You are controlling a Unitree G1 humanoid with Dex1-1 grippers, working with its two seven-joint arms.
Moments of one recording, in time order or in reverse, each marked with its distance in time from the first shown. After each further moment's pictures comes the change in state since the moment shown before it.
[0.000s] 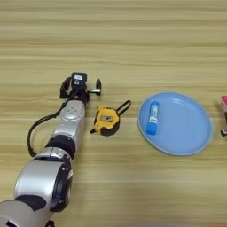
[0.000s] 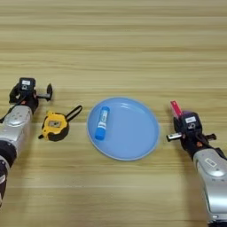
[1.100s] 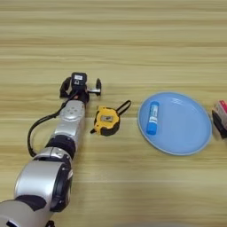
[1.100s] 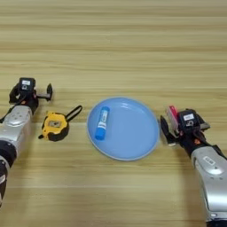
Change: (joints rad) left arm 0.000 0.000 0.000 0.000 0.000 0.000 0.000; right arm -0.009 0.006 0.006 -0.018 0.025 -0.029 0.009
